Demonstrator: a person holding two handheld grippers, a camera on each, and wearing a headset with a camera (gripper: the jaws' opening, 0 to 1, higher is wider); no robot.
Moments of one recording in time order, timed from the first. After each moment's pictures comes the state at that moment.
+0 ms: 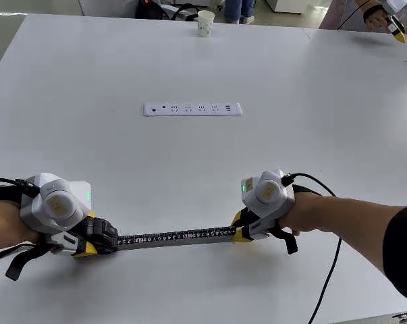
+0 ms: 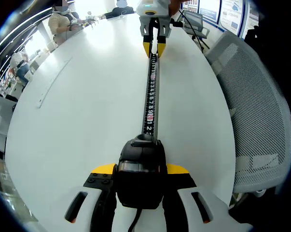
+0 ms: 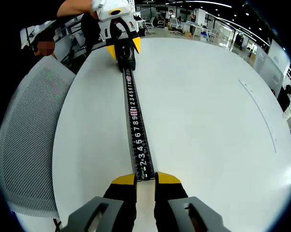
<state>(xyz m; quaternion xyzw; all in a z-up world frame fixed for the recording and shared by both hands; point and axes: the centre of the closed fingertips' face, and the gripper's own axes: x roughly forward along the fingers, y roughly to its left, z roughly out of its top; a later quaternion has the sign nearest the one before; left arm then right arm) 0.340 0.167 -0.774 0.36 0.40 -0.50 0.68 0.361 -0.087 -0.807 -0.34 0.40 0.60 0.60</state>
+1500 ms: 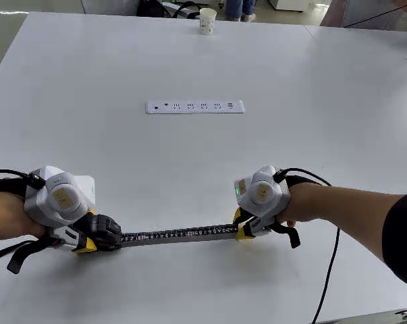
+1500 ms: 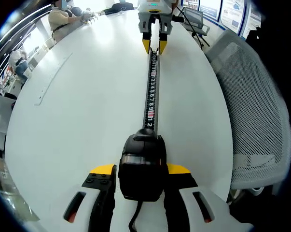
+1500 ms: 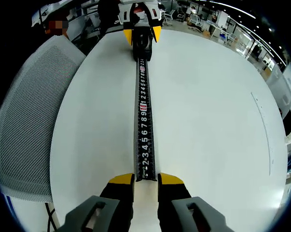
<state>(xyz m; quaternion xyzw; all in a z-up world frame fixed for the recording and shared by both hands) 0.340 0.177 -0.771 0.36 0.42 -0.50 0.67 0.360 -0.086 -0.808 -0.43 0.38 0.62 0.54</state>
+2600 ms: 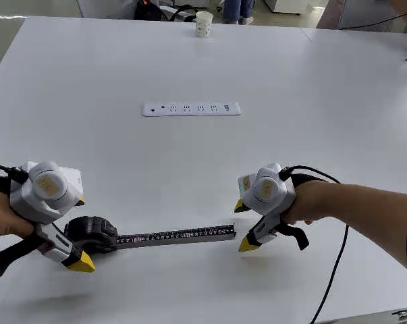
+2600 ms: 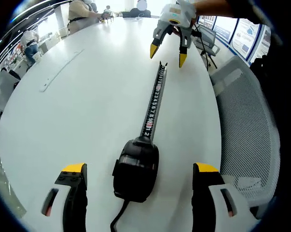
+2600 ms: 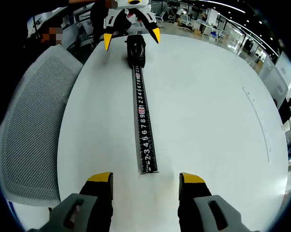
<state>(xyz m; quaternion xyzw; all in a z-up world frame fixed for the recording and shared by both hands) 0.331 0.171 -0.755 0.27 0.44 -0.48 0.71 0.357 -0.094 -0.789 -0.39 0.39 0.60 0.58</state>
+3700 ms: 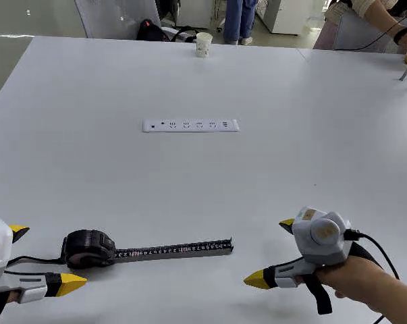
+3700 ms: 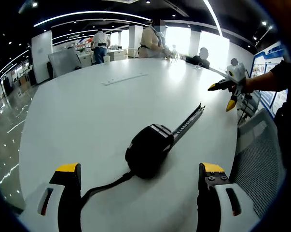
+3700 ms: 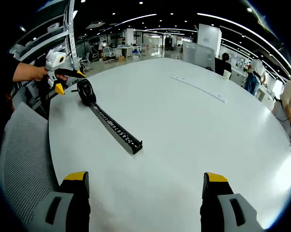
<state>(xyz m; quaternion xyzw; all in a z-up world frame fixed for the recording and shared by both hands) 0.302 0.221 -0.739 0.08 0.34 -0.28 0.89 0.336 -0.158 -0.764 -0.18 0.36 0.41 0.82</state>
